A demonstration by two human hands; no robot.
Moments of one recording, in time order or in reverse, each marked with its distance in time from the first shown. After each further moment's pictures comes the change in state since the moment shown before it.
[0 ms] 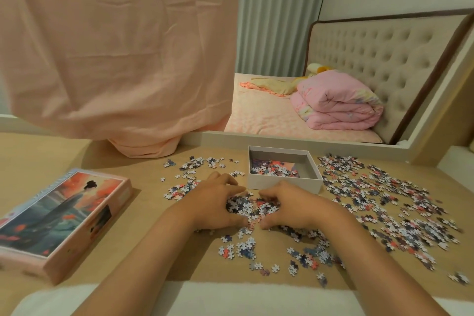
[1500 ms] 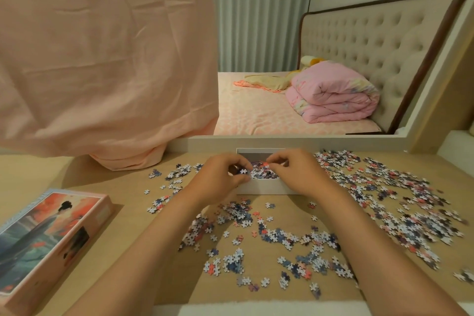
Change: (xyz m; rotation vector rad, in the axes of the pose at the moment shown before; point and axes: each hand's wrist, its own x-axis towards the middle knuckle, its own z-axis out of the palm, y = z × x) left_hand 0.060 0.027 -0.020 -0.535 0.298 0.010; right_hand 0.042 0.051 -0.031 0.368 0.563 -0.050
